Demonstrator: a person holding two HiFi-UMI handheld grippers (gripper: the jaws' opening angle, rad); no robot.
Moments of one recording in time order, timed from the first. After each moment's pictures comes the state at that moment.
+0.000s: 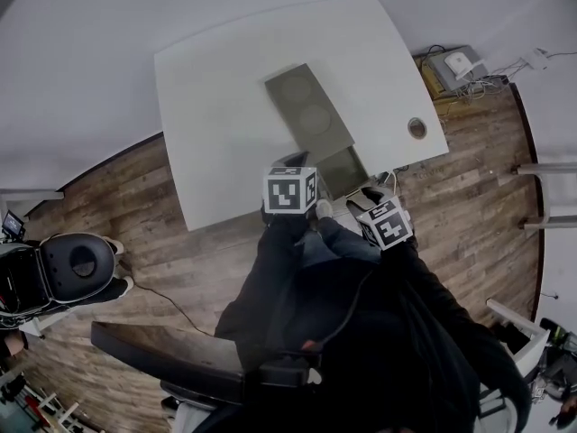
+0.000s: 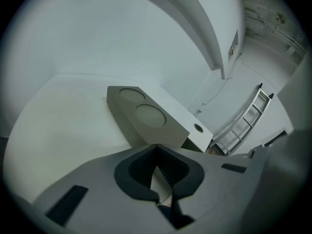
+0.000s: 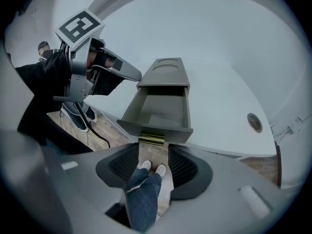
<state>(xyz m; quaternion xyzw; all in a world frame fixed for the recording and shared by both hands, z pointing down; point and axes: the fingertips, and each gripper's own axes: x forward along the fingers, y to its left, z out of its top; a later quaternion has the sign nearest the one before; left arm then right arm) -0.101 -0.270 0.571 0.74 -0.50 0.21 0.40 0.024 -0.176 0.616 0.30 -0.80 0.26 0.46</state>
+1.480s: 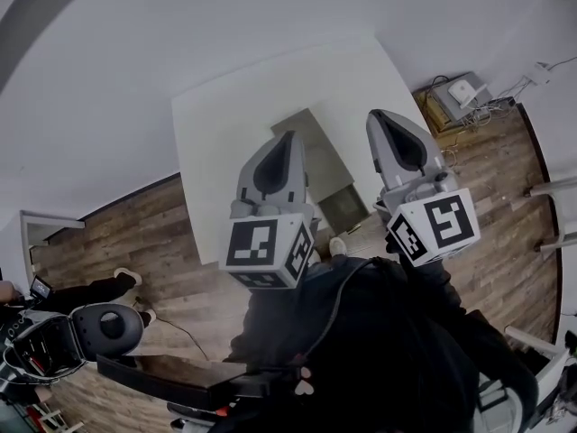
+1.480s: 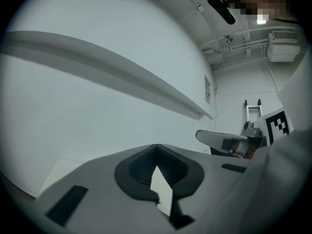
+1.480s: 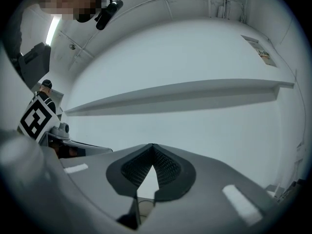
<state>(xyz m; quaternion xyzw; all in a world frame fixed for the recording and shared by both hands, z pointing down) -0.129 -0.321 0.274 0.80 -0.59 -0.03 0.12 -0.019 -0.337 0.243 0.44 -0.90 -0.01 -0.01</state>
